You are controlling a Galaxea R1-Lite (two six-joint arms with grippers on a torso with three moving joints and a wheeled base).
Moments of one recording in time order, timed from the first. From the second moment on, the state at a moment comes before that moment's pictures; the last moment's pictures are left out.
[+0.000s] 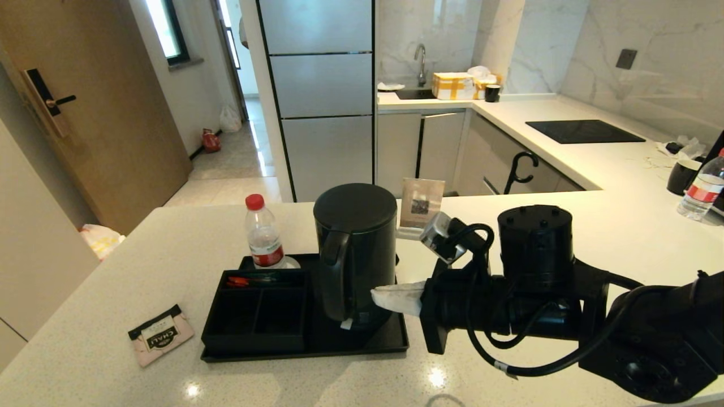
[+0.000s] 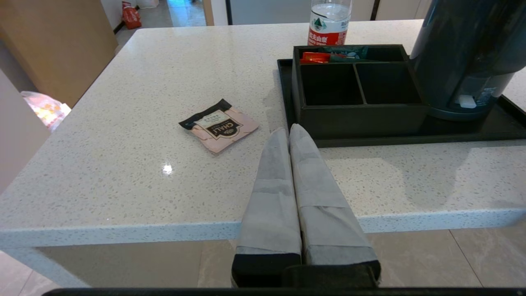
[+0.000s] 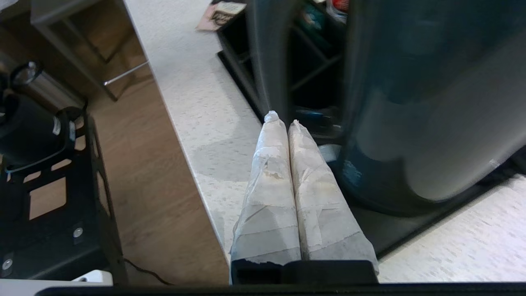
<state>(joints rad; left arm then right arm) 0.01 0.00 0.00 0.01 -0.01 0.02 0.72 1.84 -0.77 -0.74 0.45 -0.06</state>
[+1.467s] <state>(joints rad) 0.01 0.00 0.00 0.01 -0.01 0.02 0.84 1.95 -0.90 -0.77 0.36 -0.04</state>
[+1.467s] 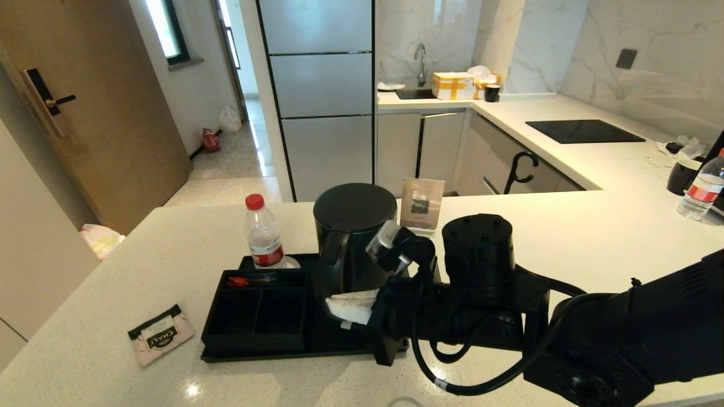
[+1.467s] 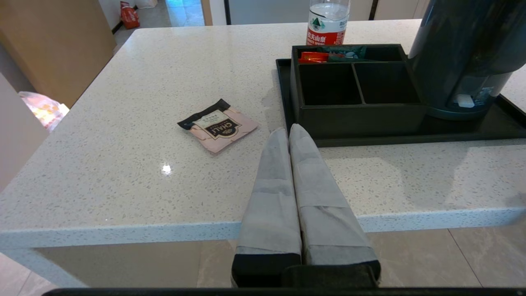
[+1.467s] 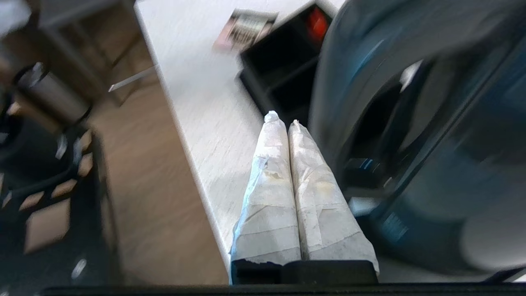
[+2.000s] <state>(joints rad) 0.01 0.00 0.00 0.01 -0.01 0.02 0.84 2.01 -0.95 -0.80 0.33 -0.04</state>
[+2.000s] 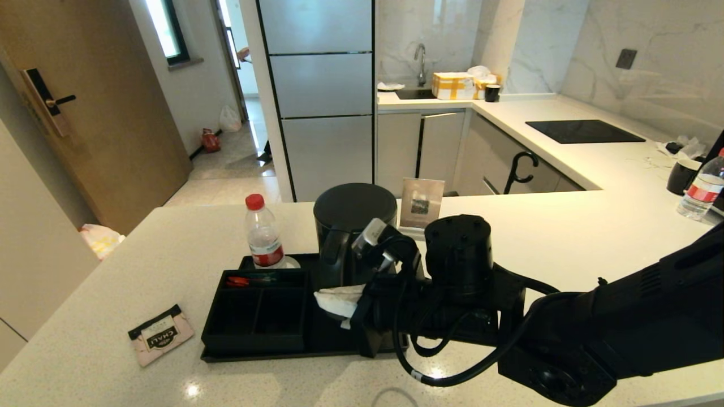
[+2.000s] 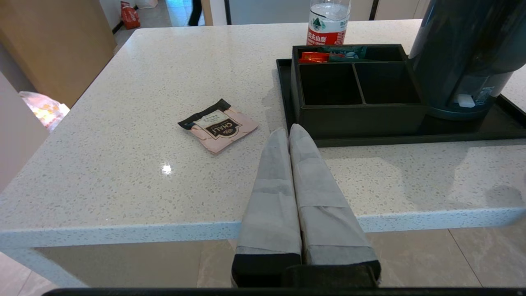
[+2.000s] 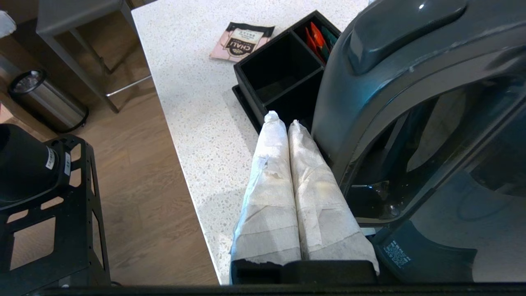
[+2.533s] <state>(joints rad) 0.01 0.00 0.00 0.01 -0.01 0.02 0.88 2.05 -0.99 -0.80 0.31 -0.03</state>
